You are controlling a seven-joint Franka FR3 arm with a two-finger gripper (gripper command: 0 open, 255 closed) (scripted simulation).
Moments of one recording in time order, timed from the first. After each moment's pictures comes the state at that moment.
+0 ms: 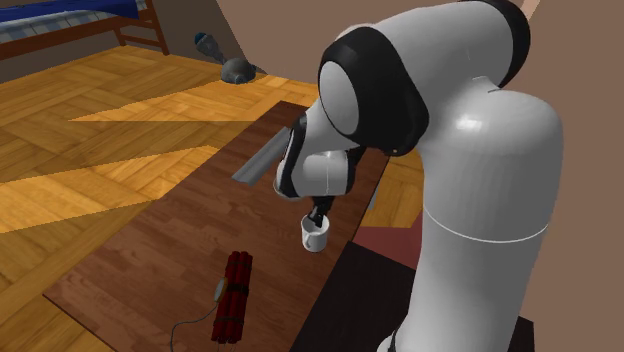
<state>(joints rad) -0.18 0.26 -0.42 -2.55 0.44 2.73 -0.95</state>
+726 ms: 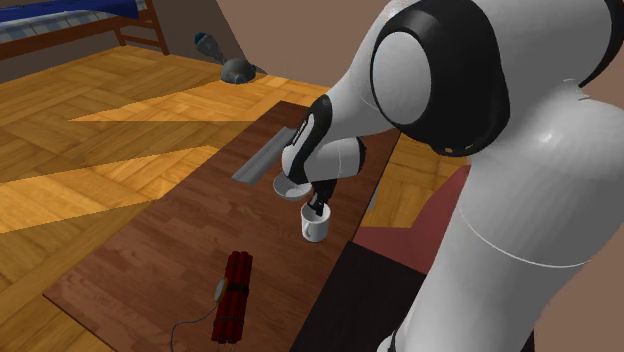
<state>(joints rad) -0.11 0.08 -0.53 -2.57 0.21 2.61 -0.77</state>
